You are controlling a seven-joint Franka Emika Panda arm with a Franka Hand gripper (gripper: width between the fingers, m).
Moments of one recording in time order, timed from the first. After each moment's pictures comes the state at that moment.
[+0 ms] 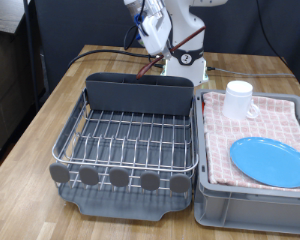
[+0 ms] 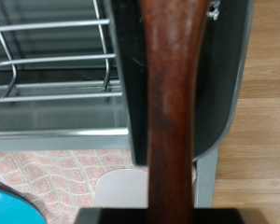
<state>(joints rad) 0.12 -0.54 -0.58 -2.80 0.27 2.19 1.85</state>
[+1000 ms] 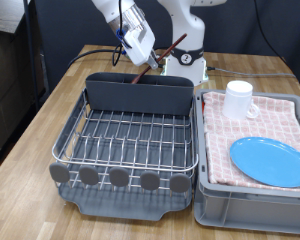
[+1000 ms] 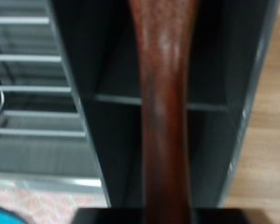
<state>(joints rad) 0.21 -0.42 -0.79 -2.79 0.34 2.24 1.59</state>
